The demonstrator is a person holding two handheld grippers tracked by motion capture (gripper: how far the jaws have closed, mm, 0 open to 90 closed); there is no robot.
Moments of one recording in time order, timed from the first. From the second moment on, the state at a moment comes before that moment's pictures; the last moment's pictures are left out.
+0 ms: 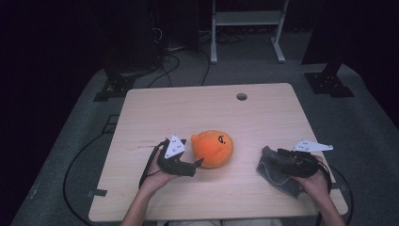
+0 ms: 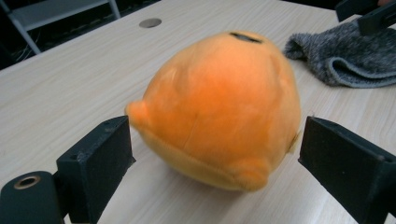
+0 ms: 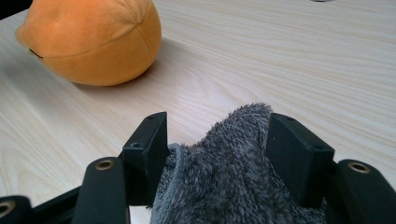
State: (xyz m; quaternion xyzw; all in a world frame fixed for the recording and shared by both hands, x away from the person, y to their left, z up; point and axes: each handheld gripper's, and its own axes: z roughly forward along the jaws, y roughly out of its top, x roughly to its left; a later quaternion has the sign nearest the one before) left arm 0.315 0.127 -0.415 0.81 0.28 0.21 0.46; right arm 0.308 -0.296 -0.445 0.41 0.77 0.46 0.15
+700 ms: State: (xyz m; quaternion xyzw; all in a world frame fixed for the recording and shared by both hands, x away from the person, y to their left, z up) left arm 0.295 0.151 -0.432 0.80 0.31 0.20 0.47; right arm 0.303 -0.312 -0.444 0.44 0.75 0.48 0.16
